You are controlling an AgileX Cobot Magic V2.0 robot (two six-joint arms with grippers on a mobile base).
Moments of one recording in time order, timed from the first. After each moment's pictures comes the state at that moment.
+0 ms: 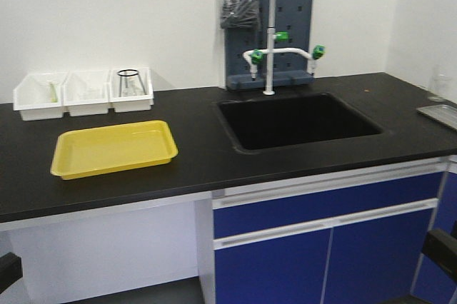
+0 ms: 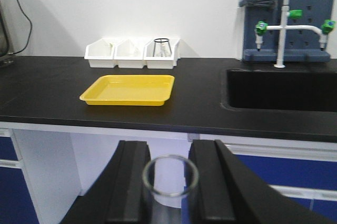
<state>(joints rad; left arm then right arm) -0.45 0.59 -0.56 0.00 0.20 -0.02 0.51 0.58 -0.58 -0.47 0.16 0.50</state>
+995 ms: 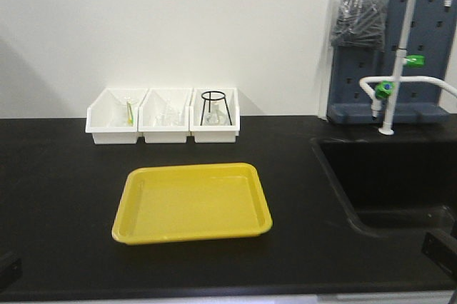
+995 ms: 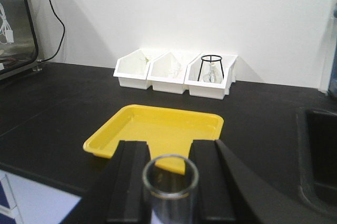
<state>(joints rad) -0.45 0.59 -0.56 0.00 0.20 -0.02 0.51 0.58 -0.58 -0.47 0.16 0.50</state>
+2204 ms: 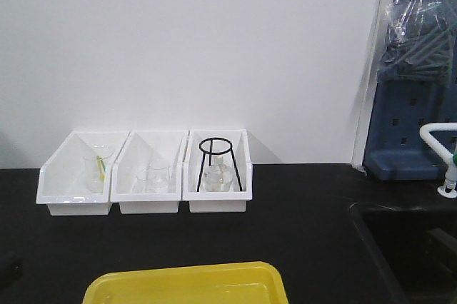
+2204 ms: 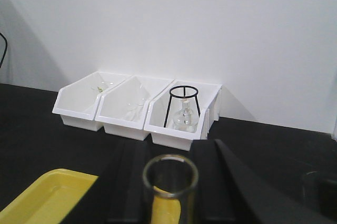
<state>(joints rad) -0.45 0.59 -0.56 0.00 0.20 -0.02 0.51 0.58 -0.58 -0.47 0.16 0.50</state>
